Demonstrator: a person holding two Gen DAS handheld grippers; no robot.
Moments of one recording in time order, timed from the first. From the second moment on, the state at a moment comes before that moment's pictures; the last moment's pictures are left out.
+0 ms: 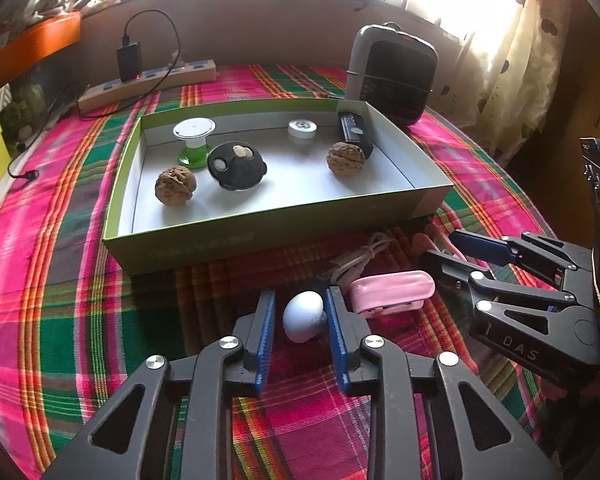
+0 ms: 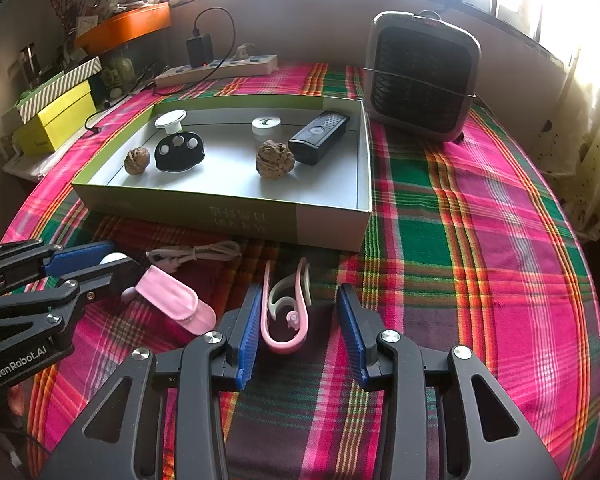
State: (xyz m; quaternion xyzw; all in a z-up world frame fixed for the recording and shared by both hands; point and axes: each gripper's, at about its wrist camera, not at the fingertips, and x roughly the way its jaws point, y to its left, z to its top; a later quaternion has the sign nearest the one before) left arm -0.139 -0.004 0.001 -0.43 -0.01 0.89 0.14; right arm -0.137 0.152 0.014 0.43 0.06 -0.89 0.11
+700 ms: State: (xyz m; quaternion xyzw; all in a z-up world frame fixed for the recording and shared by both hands) left arm -0.138 -0.002 0.001 -0.43 -0.01 0.89 0.14; right arm -0.138 0.155 0.015 0.43 0.05 -0.90 0.11
